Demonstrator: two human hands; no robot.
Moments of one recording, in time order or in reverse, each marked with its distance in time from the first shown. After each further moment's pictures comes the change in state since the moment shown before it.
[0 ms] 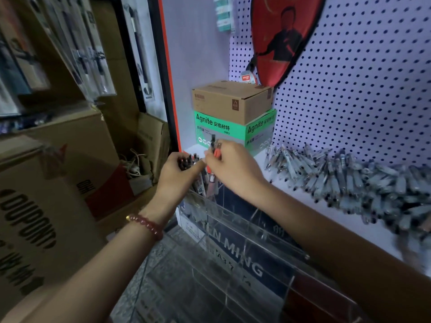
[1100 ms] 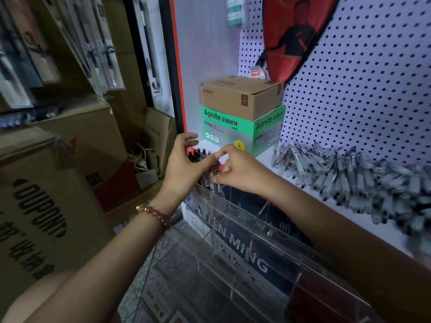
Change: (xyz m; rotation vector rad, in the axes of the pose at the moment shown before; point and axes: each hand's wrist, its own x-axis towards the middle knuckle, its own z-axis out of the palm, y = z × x) left_hand 0.002 -0.001 -0.003 -0.009 -0.002 0.232; right_hand 0.003 0.019 0.005 0.036 -0.349 0.073
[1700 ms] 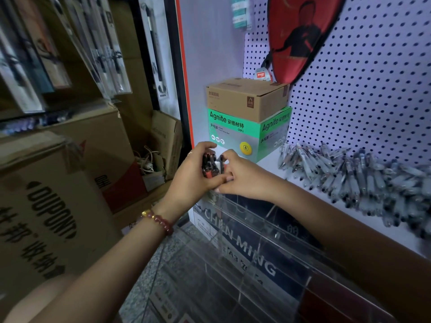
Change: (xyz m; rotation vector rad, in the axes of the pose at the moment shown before) left_hand -0.005 -0.007 -0.009 0.250 -0.215 0.175; right_hand -0.002 -0.001 0.005 0.033 -0.111 -0.095
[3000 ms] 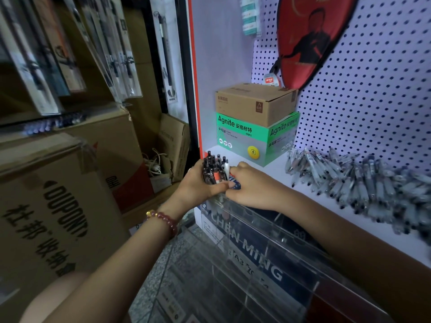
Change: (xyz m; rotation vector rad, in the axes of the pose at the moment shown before) left_hand 0.001 -0.025 -0.003 -0.065 -0.138 -0.364; right_hand -0.009 -0.009 0.005 -0.270 0.008 0.029
